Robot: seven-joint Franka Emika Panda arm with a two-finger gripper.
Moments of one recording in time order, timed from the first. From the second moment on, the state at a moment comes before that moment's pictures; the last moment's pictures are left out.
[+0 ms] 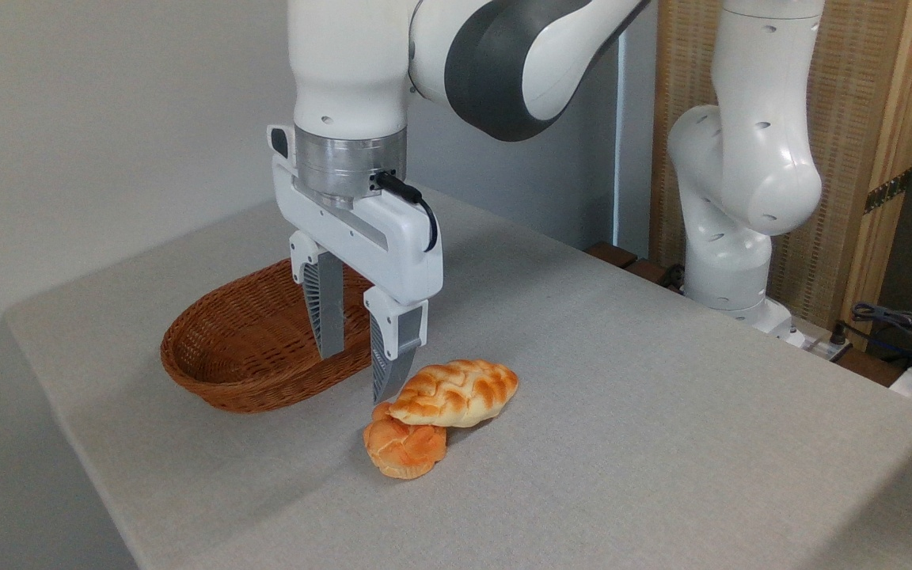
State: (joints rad) arm -0.47 -0.10 0.44 -1.99 -0.06 2.06 0.74
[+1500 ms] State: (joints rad) arm -0.46 -0.09 0.44 -2.03 -0.06 1.86 0.76
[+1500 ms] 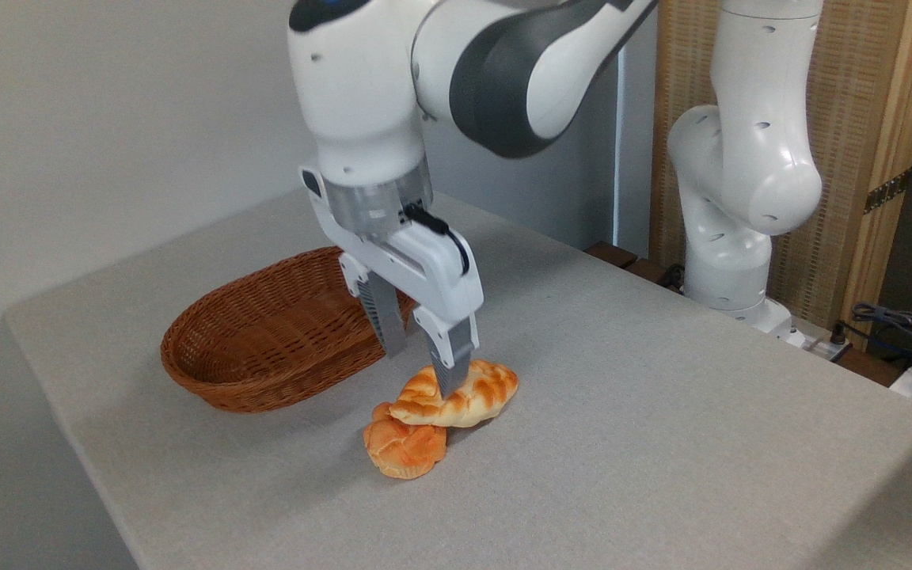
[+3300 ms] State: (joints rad) arm -0.47 -0.03 0.44 -2.08 0.01 1.91 0.78
